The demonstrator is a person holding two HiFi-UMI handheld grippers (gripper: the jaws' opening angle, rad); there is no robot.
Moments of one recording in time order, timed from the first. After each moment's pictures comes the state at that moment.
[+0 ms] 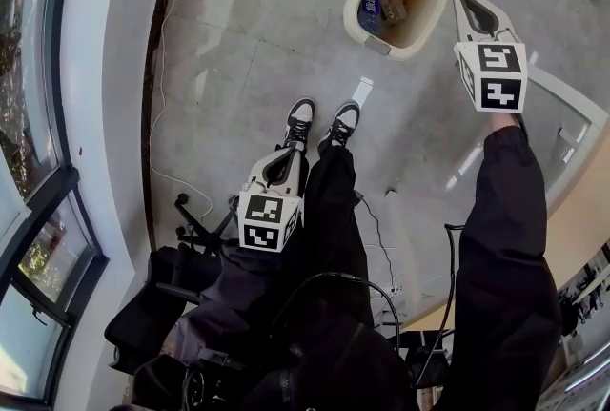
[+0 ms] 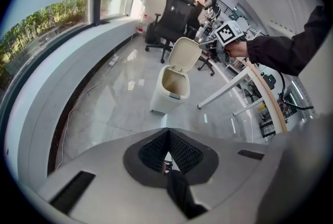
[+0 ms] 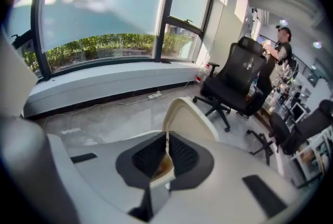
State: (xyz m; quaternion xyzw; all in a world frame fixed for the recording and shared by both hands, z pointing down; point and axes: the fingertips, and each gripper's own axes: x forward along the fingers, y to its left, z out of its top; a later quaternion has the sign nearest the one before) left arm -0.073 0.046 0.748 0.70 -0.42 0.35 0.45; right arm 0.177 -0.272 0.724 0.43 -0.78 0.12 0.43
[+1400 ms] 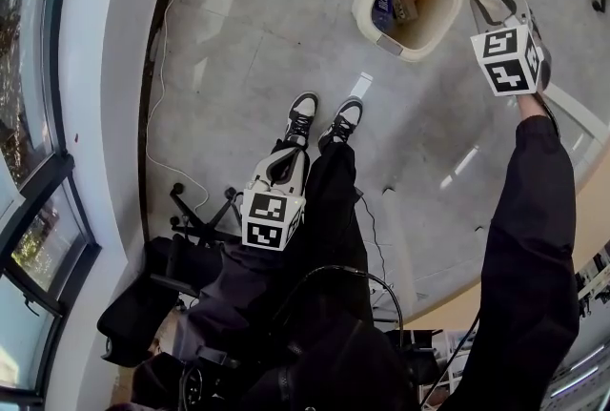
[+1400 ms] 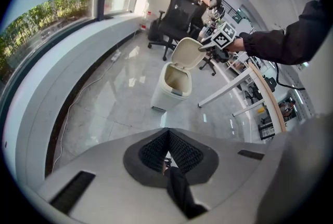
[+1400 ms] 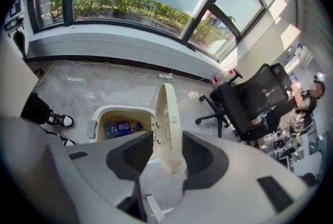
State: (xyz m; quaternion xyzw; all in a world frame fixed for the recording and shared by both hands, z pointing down) left arm -0.083 0.060 0.757 0.69 -0.42 0.35 0.47; right arm 0.192 -0.298 0.757 0.32 -0.74 -0.02 0.59
